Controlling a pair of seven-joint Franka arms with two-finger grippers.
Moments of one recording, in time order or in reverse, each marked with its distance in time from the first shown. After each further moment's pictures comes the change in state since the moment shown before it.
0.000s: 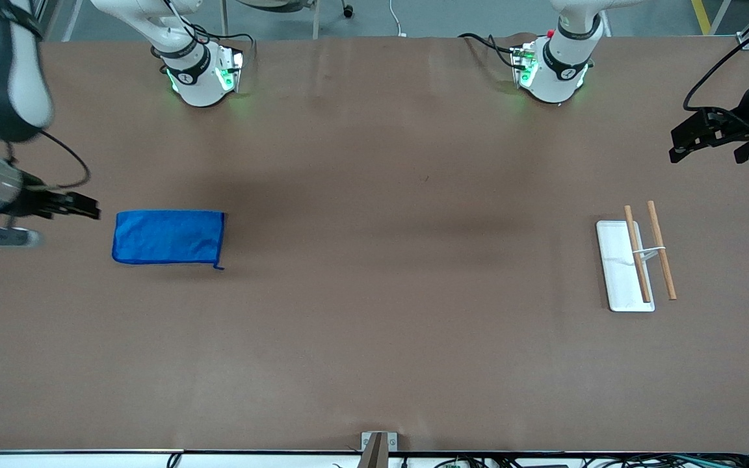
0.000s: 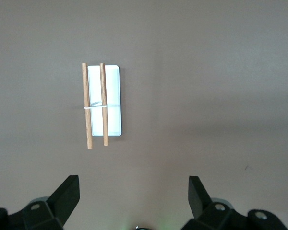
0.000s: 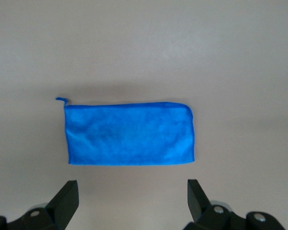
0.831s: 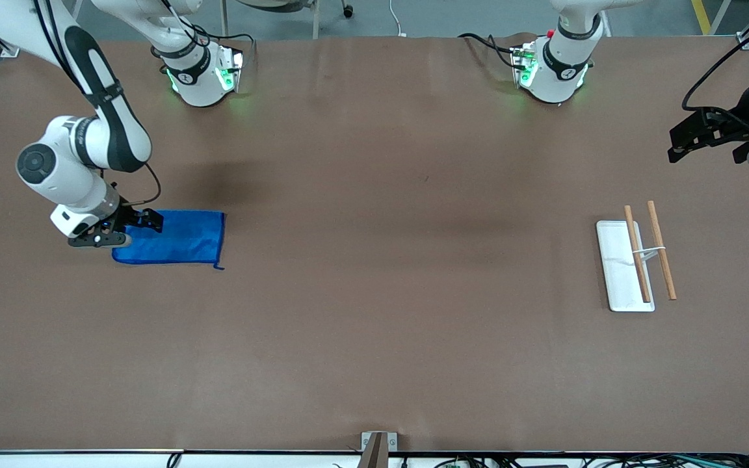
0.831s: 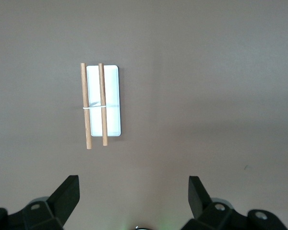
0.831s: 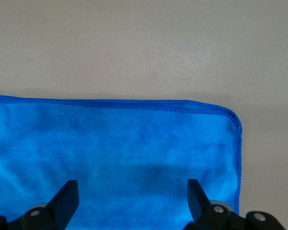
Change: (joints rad) left arm -0.001 0.000 -0.002 0.000 -0.002 0.000 0.000; right arm -0.020 0.149 -0.007 -0.435 -0.001 0.699 -0.071
